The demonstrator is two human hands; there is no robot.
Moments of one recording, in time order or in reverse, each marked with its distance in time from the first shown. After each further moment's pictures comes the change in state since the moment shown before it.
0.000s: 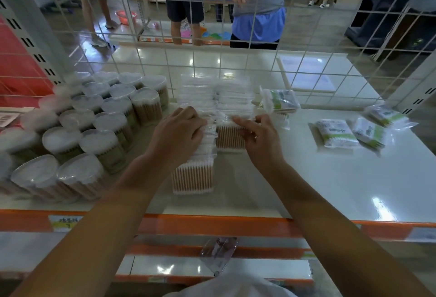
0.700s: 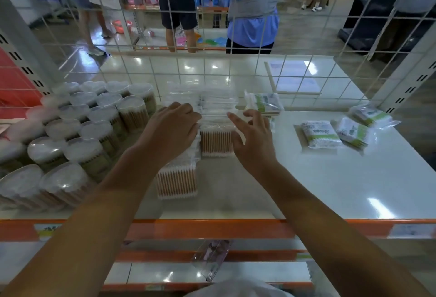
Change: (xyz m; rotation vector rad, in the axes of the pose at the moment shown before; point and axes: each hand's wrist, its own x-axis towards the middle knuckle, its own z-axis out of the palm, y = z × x) left_hand 0.026 0.022 -0.013 0.203 -0.038 0.097; right_hand -0.002 0.007 -0.014 -0.166 0.093 -0.105
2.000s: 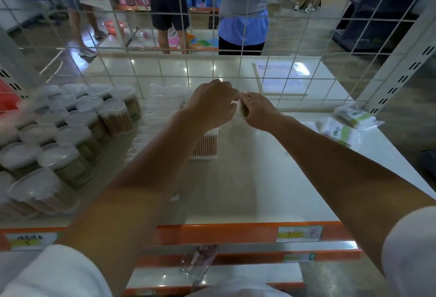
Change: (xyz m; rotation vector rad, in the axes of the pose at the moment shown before) left_hand 0.096 0.070 0.004 -0.109 -0.071 0.008; right_hand 0.092 0.076 -0.024 -0.307 -0.538 0.058
